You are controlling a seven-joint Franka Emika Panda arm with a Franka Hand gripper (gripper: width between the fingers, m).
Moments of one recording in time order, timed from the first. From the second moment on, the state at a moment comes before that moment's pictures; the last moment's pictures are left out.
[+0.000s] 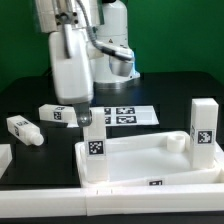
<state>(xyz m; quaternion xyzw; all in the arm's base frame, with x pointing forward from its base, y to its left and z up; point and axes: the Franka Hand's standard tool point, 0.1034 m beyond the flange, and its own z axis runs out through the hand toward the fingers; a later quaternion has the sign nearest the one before) 0.629 -0.056 0.118 -0.64 0.77 -0.01 0.07</state>
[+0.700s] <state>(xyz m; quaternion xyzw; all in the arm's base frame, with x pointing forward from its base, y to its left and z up) 0.634 -0.046 0.117 -0.66 0.75 -0.02 0.09</state>
